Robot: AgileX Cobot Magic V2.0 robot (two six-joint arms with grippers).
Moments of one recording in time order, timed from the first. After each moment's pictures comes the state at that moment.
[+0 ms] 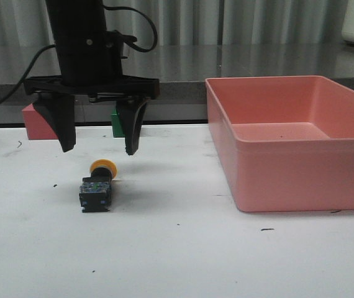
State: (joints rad) left arm -0.51 2.04 -1.71 -0.01 1.21 -0.31; right arm 0.76 0.49 -0.80 -0.02 0.92 -0.03
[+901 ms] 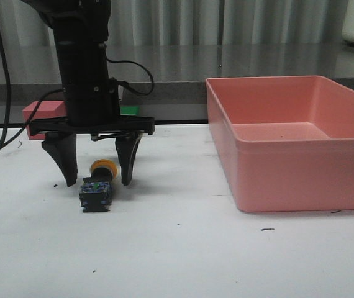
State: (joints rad) left arm -0.45 2.21 -1.77 -0.07 1.21 -0.35; right arm 0.76 0.49 -0.80 -0.02 0.92 -0.03
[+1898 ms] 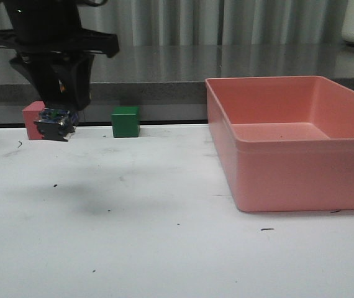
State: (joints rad) left arm -0.44 1.78 -1.50 0.05 1.02 -0.15; right arm 0.76 0.49 -0.80 -0.02 0.92 -0.03
